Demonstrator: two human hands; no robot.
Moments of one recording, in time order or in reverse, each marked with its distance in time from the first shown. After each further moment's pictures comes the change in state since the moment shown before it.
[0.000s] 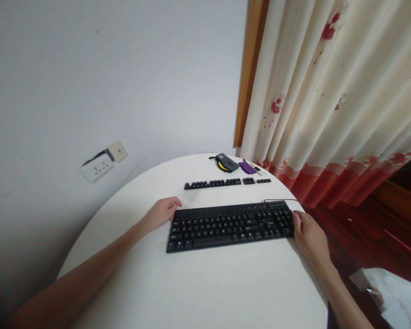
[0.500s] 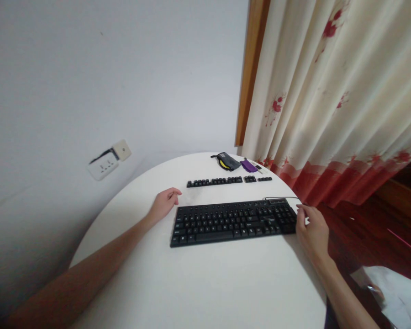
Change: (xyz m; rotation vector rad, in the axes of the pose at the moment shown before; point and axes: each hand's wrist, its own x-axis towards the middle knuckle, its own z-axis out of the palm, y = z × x) left_hand 0.015 -0.012 0.004 -0.195 0.274 0.007; right_hand 0.004 -0.018 -0.009 0.222 0.278 -0.052
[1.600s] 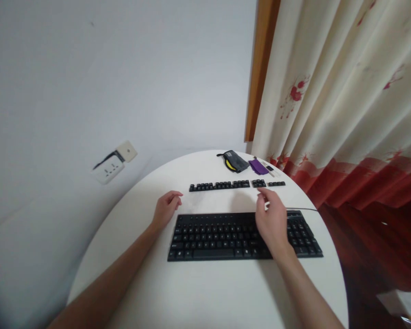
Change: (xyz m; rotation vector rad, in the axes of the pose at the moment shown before) left_hand 0.005 0.009 0.012 -0.141 0.138 -0.151; right_hand 0.053 -0.131 0.060 0.426 -0.184 0.115
